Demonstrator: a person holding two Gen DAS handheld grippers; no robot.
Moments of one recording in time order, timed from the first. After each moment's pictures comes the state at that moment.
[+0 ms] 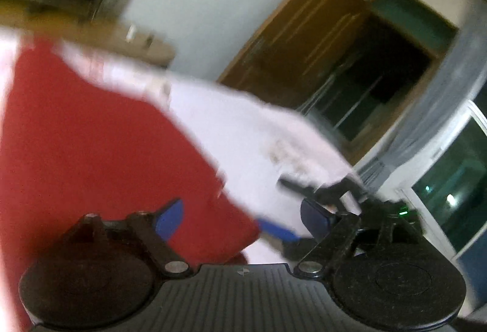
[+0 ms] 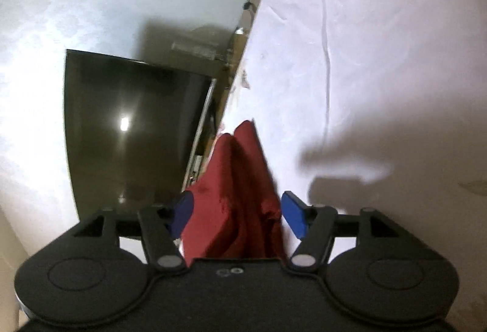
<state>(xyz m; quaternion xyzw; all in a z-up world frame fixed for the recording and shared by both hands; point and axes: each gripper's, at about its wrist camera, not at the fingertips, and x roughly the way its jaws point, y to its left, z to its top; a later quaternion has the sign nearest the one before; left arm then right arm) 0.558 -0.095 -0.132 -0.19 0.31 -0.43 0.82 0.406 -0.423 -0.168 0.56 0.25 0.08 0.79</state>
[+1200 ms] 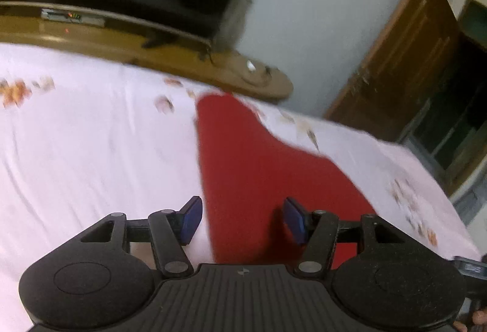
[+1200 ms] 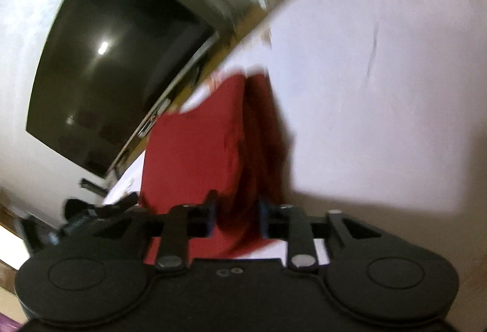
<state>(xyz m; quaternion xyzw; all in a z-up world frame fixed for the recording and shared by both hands) 0.607 0.000 -0.151 -0.17 0.34 -0.22 0.90 0.398 -0.356 -0.132 0.34 0.32 0.05 0.88</state>
